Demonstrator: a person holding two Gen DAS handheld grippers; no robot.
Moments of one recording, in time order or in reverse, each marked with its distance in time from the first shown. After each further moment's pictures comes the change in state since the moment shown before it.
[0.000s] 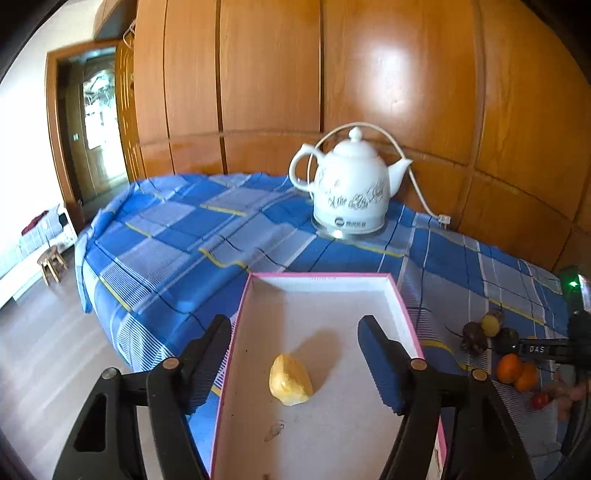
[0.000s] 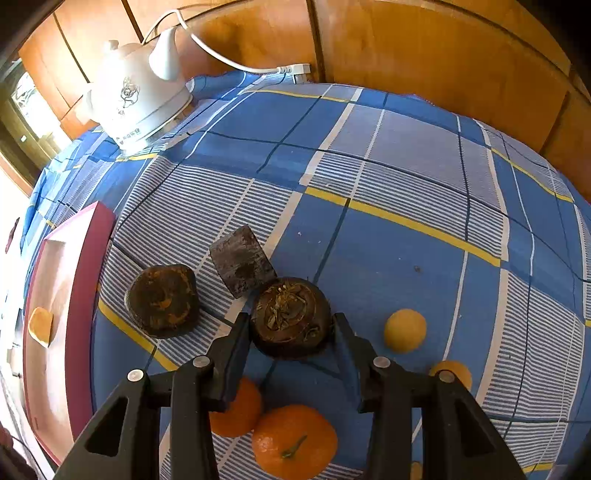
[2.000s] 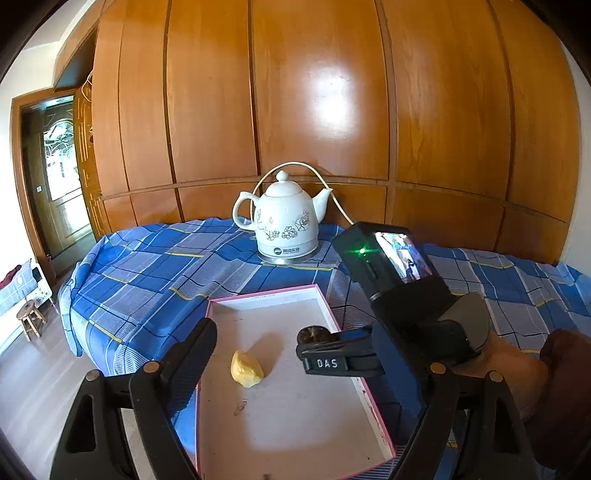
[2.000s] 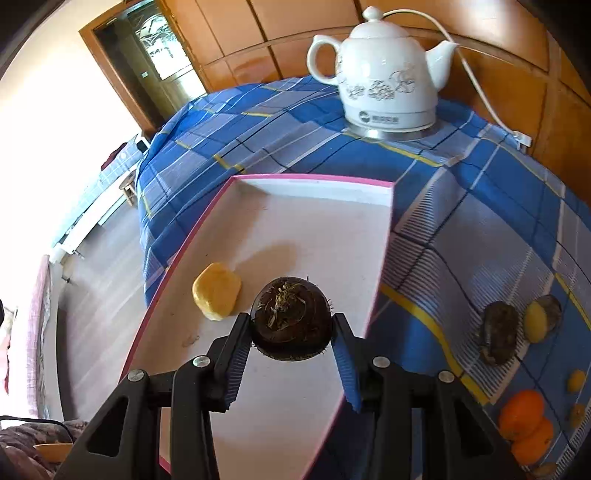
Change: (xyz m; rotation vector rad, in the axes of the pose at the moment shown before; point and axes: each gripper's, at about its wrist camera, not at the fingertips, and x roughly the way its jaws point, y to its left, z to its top) left arm -0.093 -0.035 -0.020 0.145 -0.133 -0.146; right arm -0.021 0.199 -0.025 -0.380 0.015 0.366
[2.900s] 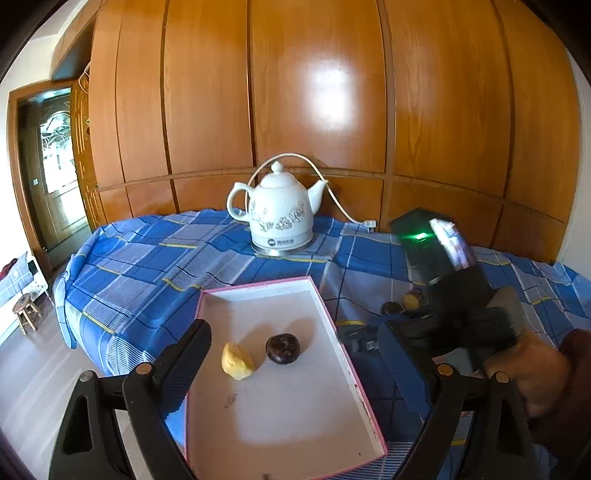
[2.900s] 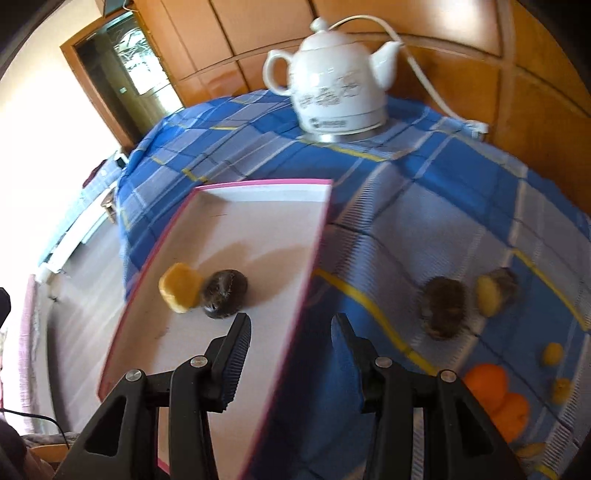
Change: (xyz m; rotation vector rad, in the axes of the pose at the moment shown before) left arm 0.005 -0.006 -0.003 -0.009 0.037 -0.025; right arm -0.039 -0.039 -0.021 0.069 -0.064 -0.123
